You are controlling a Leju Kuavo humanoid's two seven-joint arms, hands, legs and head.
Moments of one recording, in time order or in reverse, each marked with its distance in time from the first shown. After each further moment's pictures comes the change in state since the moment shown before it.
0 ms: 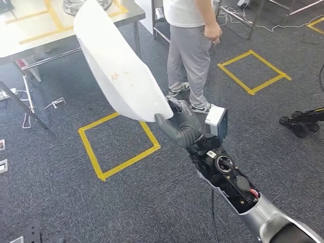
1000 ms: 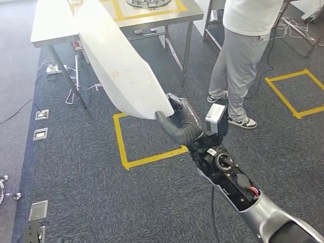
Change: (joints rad) left arm 0.009 0.010 0.000 0.001 0.040 -0.024 -0.010; right arm -0.020 0.000 0.000 0.015 -0.006 -0.006 -0.004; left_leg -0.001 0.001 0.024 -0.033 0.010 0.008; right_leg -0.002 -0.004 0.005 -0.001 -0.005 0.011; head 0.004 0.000
